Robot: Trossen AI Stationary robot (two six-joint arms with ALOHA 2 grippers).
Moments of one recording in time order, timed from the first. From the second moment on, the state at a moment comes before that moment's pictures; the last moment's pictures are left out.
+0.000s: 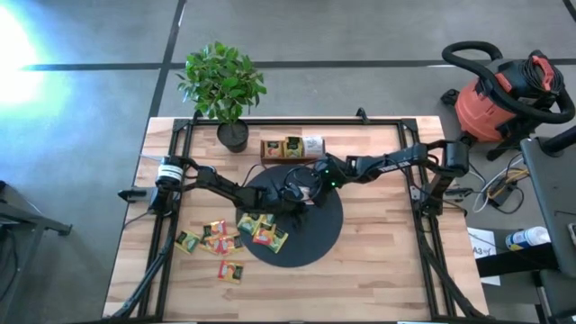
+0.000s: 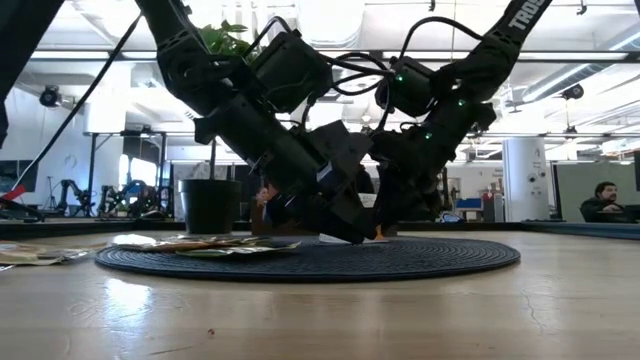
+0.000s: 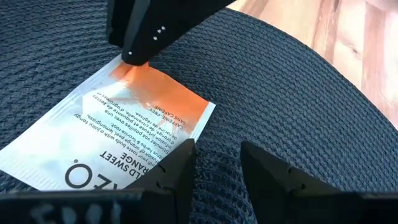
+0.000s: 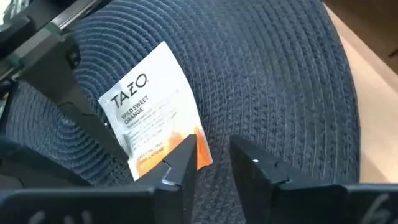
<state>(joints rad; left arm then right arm) -0.05 1.99 1.01 0.32 -0.21 -0.55 -0.23 1.75 0.83 0.00 -0.08 0.41</state>
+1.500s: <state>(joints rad) -0.09 1.96 1.01 0.19 -0.21 -0.57 -0.27 1.61 0.91 -0.26 0.04 0.40</state>
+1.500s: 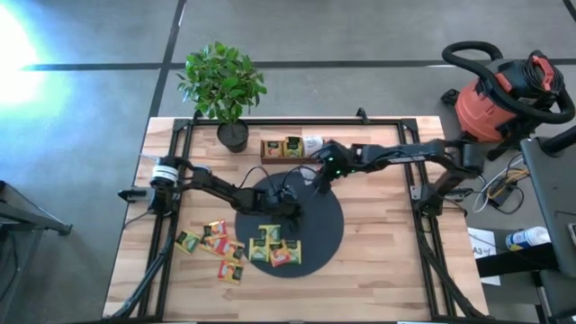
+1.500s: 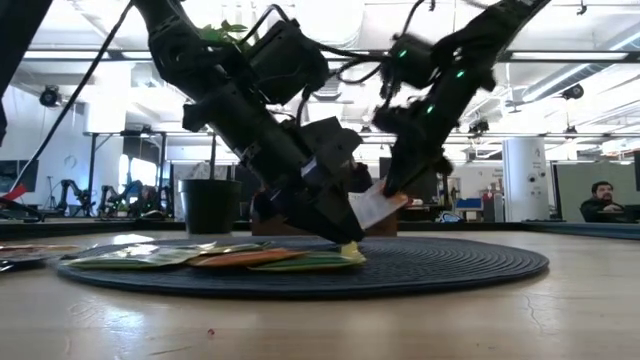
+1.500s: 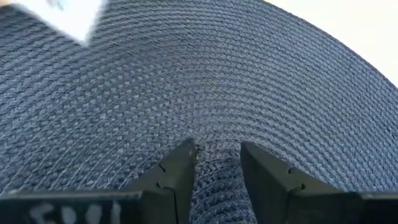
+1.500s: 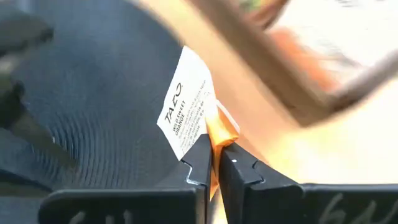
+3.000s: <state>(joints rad) 0.13 1.60 1.01 0.63 -0.23 -0.95 0.04 1.13 0.49 0.64 0.71 1.05</state>
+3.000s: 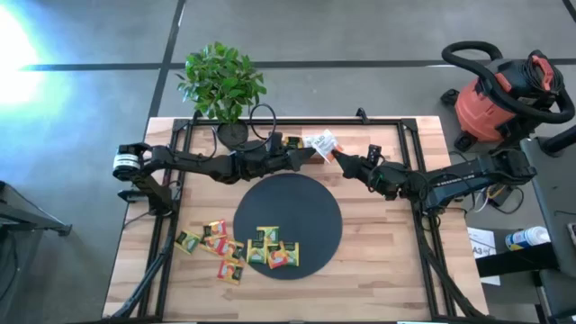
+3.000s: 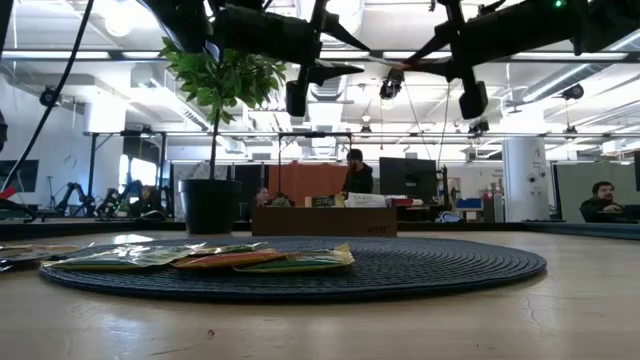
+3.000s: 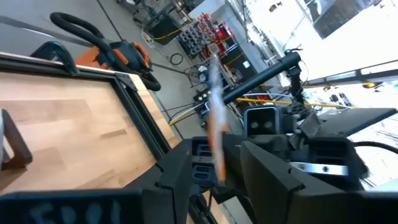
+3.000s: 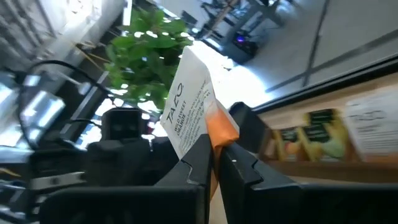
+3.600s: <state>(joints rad) 0.13 1.60 1.01 0.64 -0.24 -0.88 0.04 1.33 0.68 0.65 0.59 0.96</state>
